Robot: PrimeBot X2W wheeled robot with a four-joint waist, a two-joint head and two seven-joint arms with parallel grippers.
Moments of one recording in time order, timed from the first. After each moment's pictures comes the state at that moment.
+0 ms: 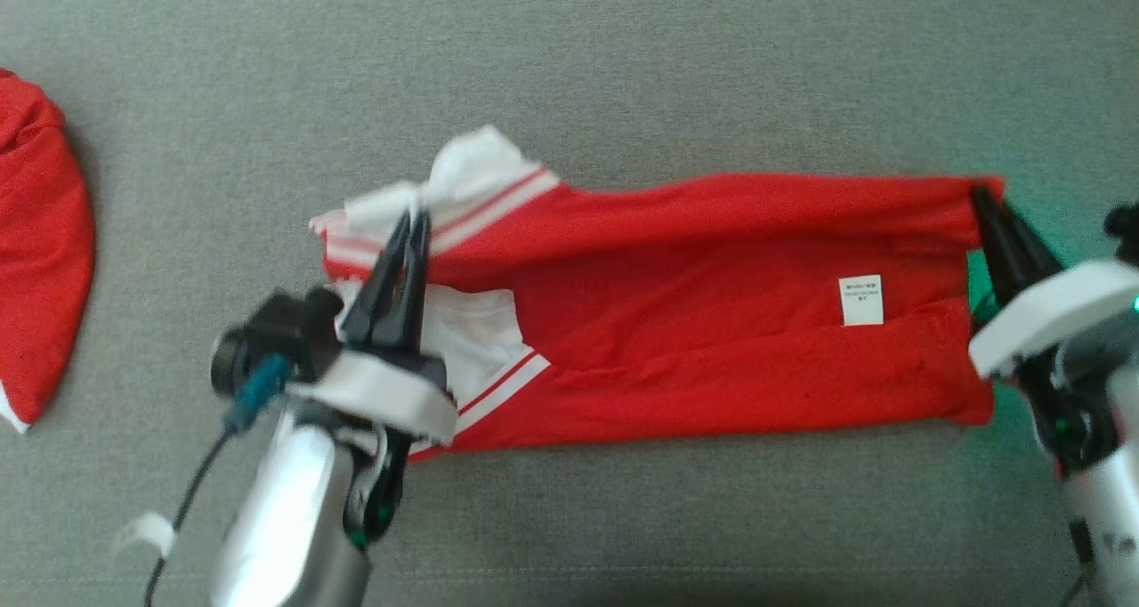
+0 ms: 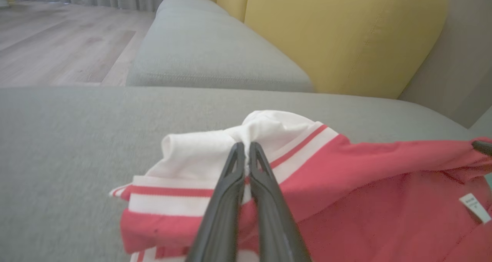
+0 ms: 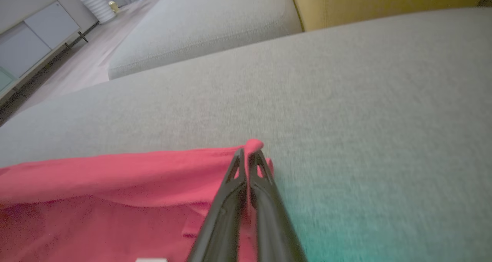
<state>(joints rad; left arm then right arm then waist) -0.28 0.06 -0.31 0.26 -0.24 -0.03 -0.25 -0.34 -0.34 0.12 0.34 0.57 0.13 0.14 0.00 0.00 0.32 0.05</state>
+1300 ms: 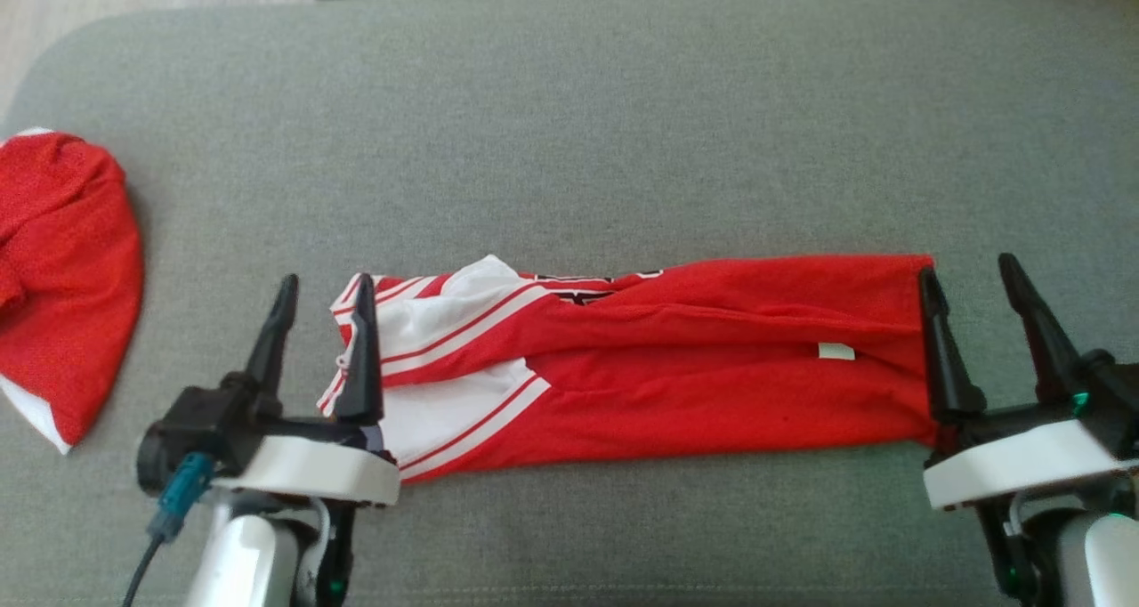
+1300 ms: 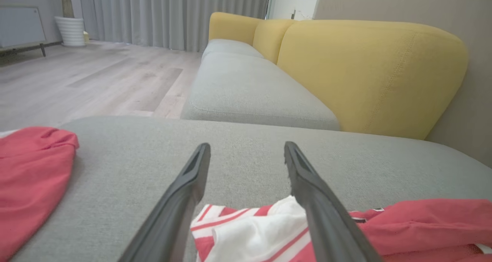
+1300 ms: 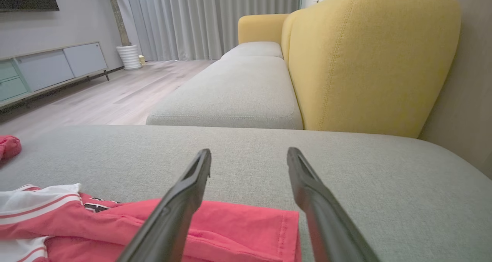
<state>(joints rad) -0.06 0.07 -0.19 0.06 -0.23 0.04 -0.25 0.04 -0.11 -0.02 -0.15 0.15 0.13 0.03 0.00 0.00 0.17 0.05</state>
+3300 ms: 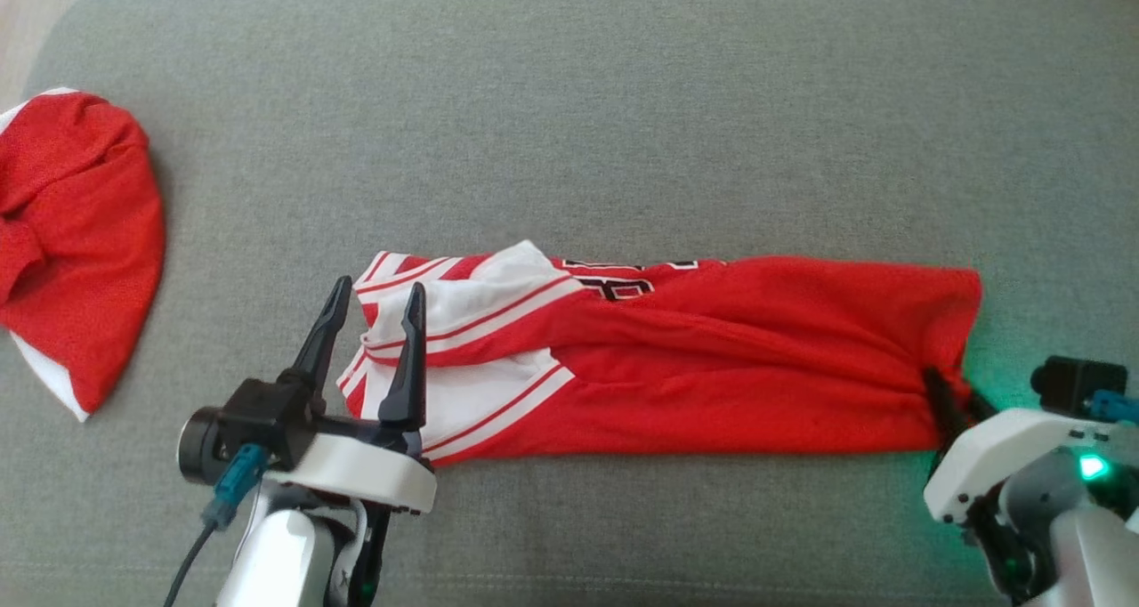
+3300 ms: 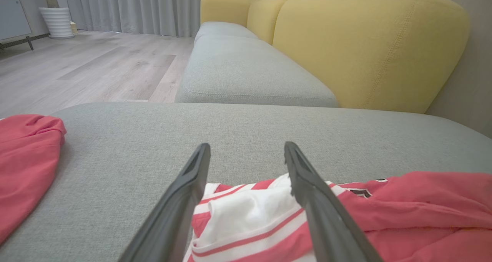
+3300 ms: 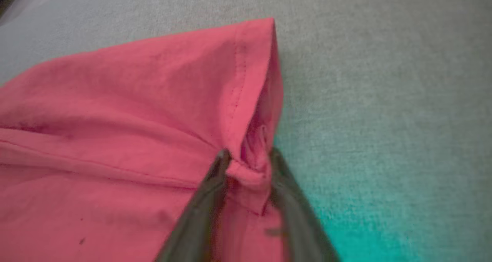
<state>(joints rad) -0.09 0.08 -0.28 0.10 -0.19 0.03 -0.25 -0.09 -0.11 -0.10 0.32 0.29 0.13 0.31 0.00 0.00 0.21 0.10</state>
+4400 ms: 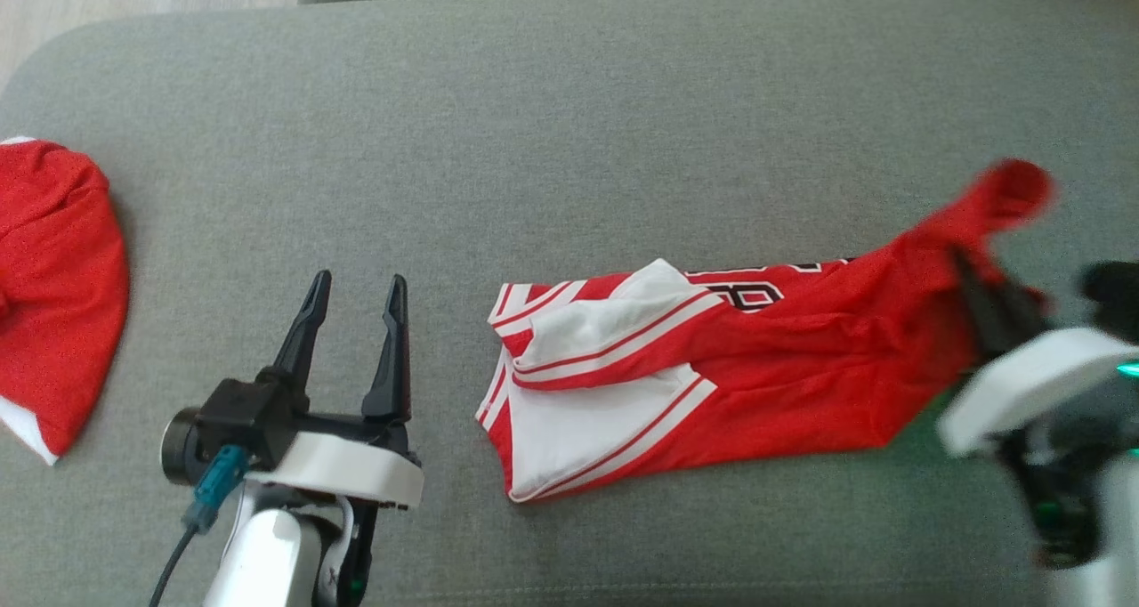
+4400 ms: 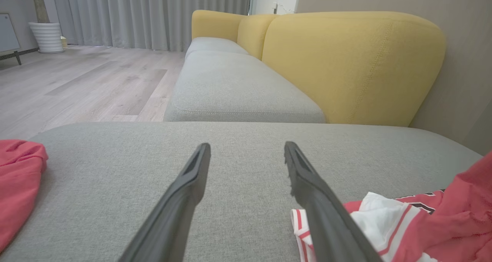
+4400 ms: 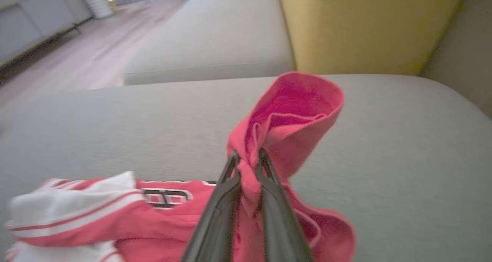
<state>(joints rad) -0.08 0.08 -0.24 0.08 -0.19 0.04 -0.25 -0.08 -0.16 -0.08 -0.12 0.27 0.13 0.43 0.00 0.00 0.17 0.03</state>
